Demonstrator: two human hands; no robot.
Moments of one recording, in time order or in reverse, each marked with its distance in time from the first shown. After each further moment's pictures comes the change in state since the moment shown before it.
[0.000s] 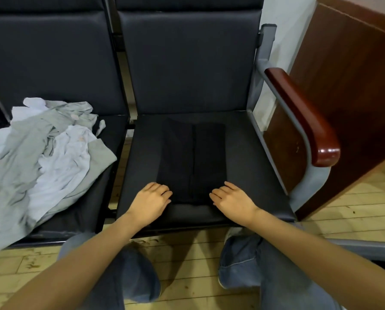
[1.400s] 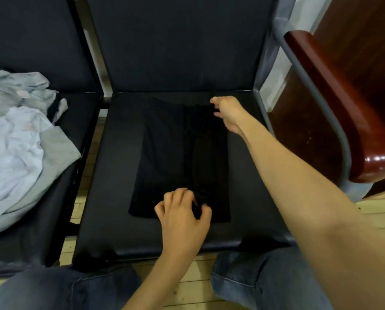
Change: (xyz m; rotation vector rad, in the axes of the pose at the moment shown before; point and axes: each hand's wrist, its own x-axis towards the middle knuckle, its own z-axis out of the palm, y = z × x) left_hand 0.075 0.110 0.011 -0.606 0.201 -0.704; right_hand 0.185 0.162 -0.018 1.531 0.181 1.036
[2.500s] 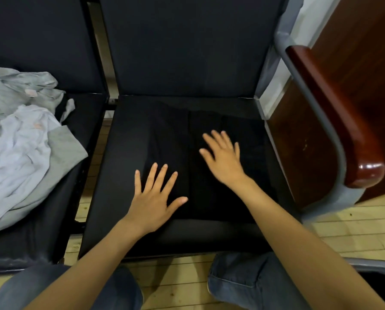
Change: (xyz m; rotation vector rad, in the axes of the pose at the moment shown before) left_hand 0.056 -0.085 -0.037 0.504 -0.370 0.296; right_hand -0.082 0.083 0.024 -0.961 0.067 -0.465
